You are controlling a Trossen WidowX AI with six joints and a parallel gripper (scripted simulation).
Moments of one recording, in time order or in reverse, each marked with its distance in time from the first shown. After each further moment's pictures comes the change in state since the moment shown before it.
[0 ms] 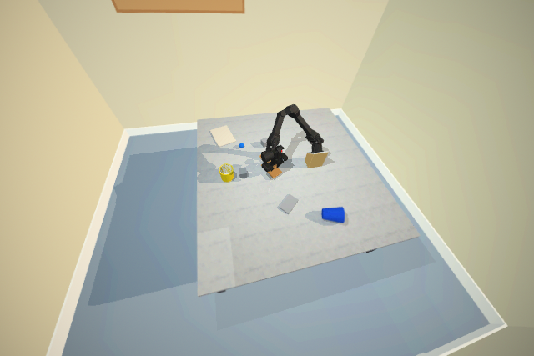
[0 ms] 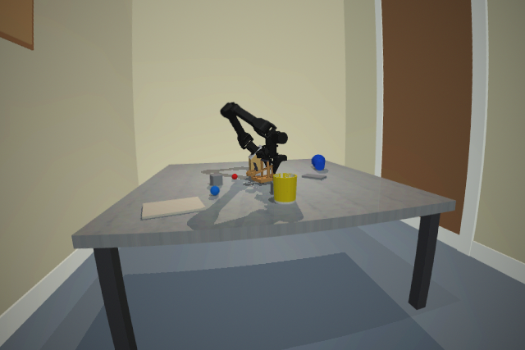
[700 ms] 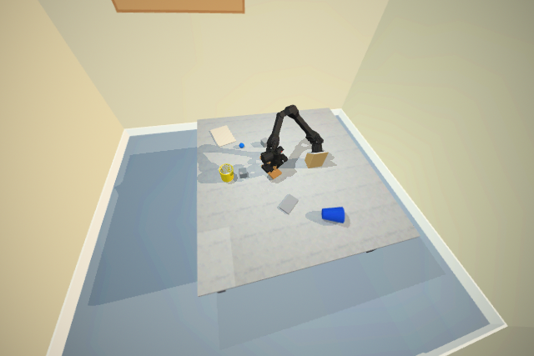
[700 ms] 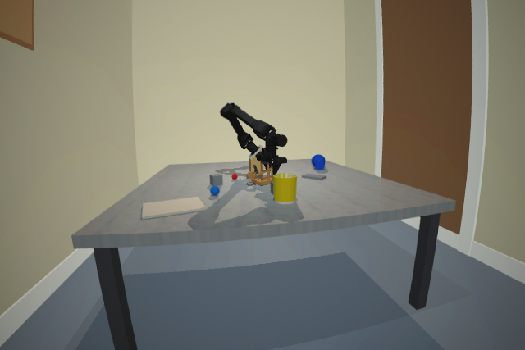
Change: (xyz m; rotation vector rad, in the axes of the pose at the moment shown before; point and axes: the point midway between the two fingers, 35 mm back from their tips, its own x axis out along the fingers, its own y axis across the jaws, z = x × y) arm 0.012 -0.001 0.000 -0.002 -0.001 -0.001
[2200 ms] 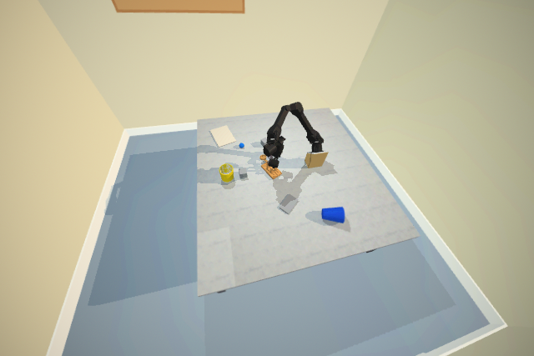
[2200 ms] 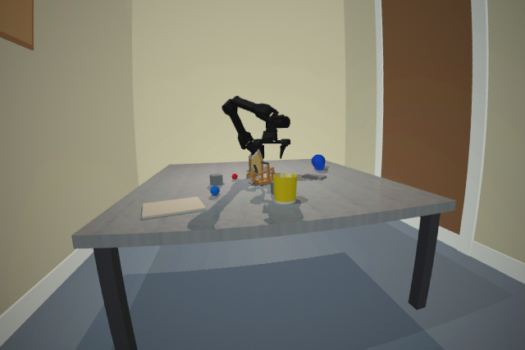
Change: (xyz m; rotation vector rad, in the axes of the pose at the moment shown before) arm -0.087 0.002 -0.004 -0.635 -0.003 0.007
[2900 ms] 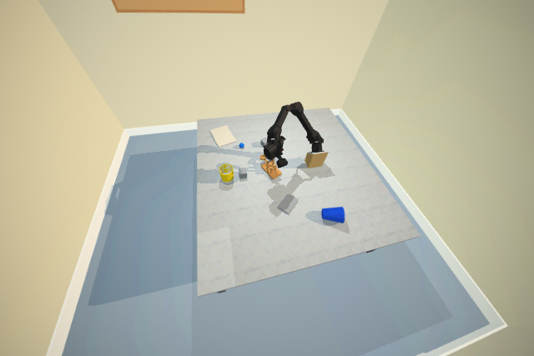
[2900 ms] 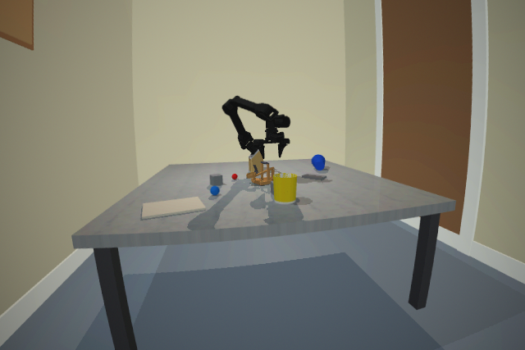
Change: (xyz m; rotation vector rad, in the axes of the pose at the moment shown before) arm -0.002 -0.001 -0.001 -0.734 0.002 -0.005
